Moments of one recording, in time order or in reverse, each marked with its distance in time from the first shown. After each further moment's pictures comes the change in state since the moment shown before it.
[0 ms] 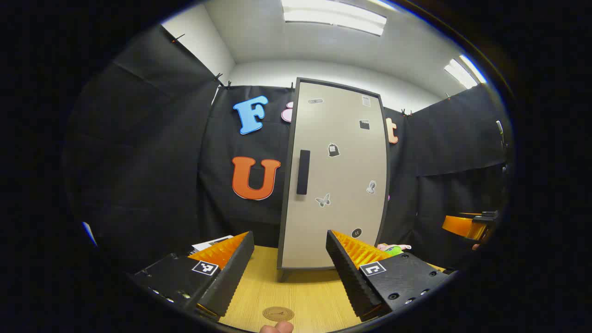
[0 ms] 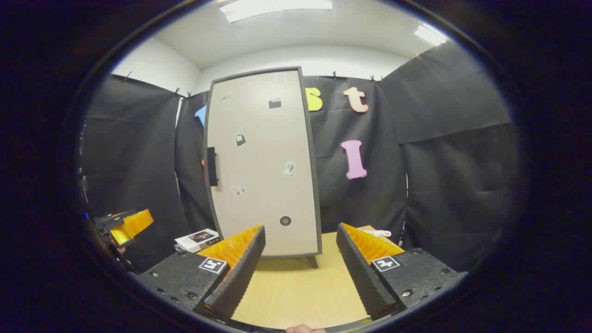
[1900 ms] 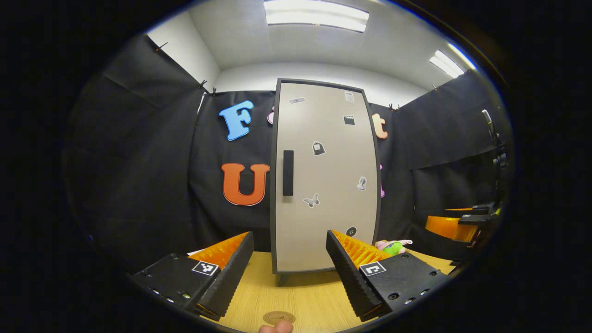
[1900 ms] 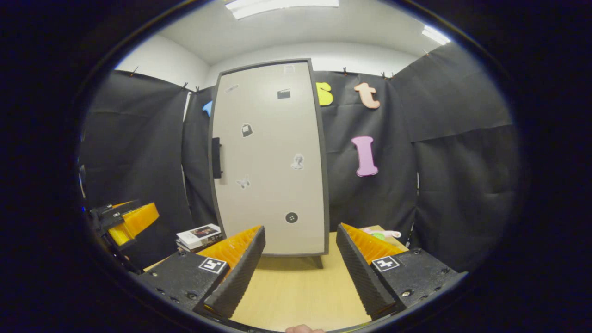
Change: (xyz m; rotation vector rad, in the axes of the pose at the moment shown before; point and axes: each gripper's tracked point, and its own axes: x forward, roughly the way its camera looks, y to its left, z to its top) left arm 0.010 -0.020 -0.005 0.067 -0.014 -0.040; right arm 0.047 0.028 -0.016 -0.016 0.033 0.105
